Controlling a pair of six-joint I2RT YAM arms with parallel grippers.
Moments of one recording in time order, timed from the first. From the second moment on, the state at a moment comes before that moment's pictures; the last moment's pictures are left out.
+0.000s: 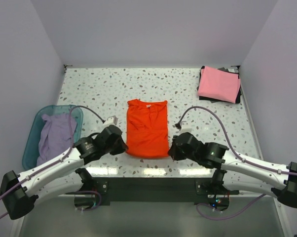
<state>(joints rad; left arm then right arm) -0.85 0.86 0.56 -0.62 -0.18 -1.03 1.09 0.90 0.61 -0.53 0.25 0.87</state>
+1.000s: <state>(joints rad) -0.27 2.16 1.58 -0.22 0.07 -0.71 0.36 2.28 1.91 -0.53 0.00 0.43</state>
